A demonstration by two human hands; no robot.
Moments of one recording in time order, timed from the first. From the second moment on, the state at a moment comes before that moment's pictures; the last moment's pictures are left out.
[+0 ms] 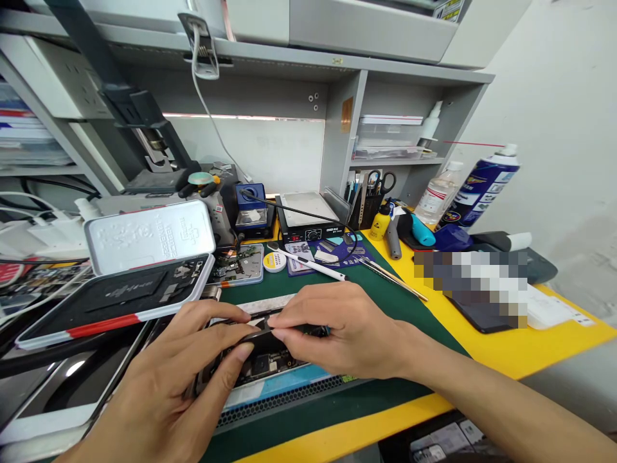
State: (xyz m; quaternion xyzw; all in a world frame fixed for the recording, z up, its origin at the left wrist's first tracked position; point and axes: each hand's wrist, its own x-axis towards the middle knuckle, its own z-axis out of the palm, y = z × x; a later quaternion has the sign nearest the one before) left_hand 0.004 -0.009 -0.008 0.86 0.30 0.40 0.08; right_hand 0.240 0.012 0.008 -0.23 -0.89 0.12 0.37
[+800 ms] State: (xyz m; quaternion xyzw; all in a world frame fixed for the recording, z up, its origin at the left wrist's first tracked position) left_hand 0.001 -0.007 -0.012 0.86 0.26 0.44 0.02; right_hand 0.268 0.006 0.034 -0.30 -0.86 0.32 0.26
